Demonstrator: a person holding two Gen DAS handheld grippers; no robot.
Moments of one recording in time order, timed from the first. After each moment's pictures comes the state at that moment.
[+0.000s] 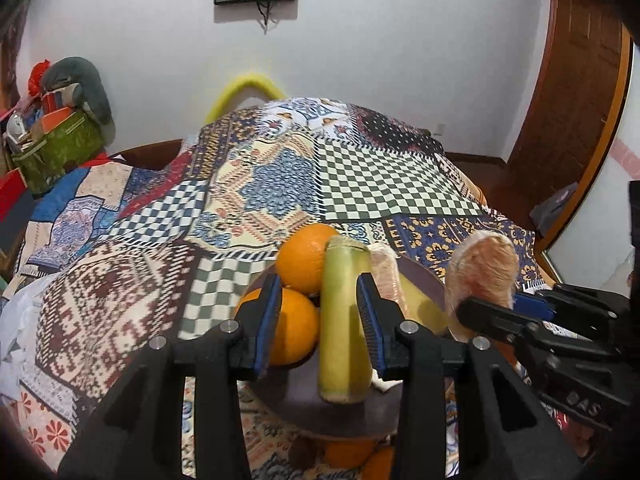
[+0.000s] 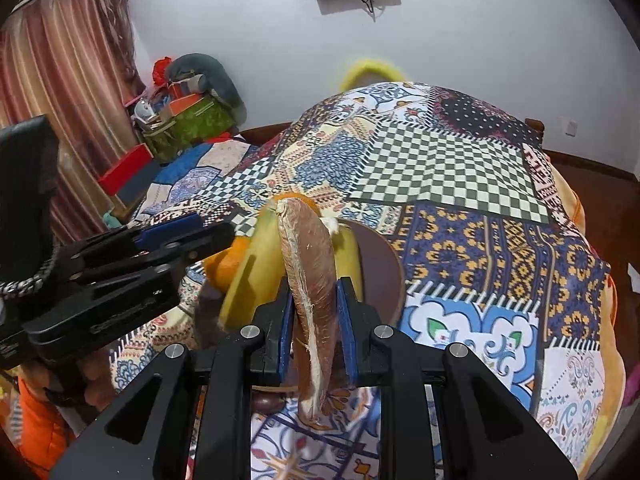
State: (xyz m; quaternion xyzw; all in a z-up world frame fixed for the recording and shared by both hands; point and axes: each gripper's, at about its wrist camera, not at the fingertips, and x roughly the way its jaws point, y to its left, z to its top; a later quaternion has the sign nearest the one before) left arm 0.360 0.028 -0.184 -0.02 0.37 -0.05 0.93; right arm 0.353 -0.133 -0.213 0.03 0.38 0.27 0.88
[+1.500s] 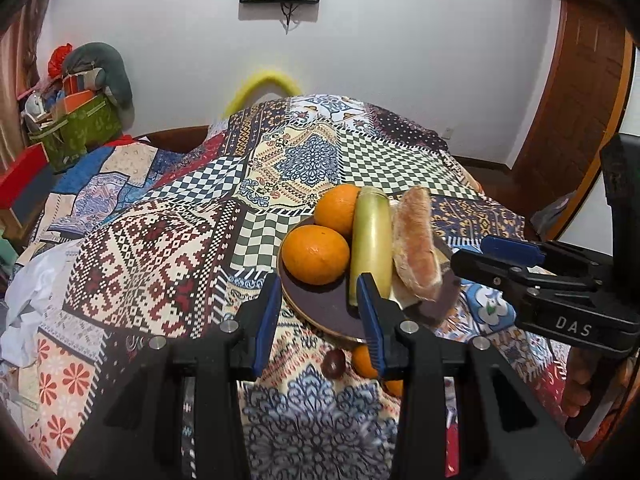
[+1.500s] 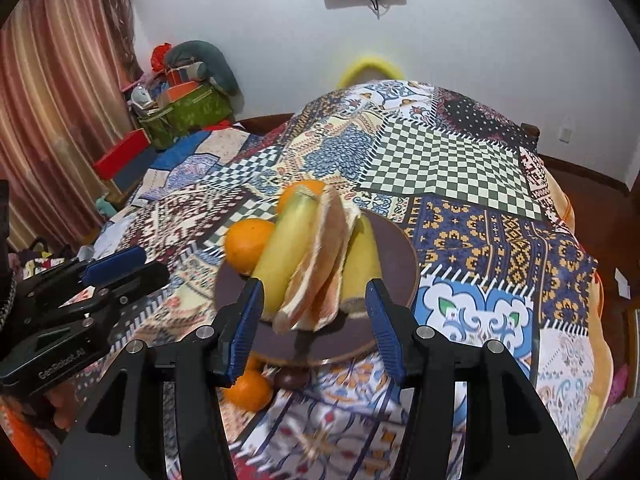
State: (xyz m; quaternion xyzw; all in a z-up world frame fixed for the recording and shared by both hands) left arm 0.280 0.057 -0.172 -0.04 0.37 -0.03 0.93; right arm 0.321 -0.121 -0.202 0.00 0.38 0.26 0.89
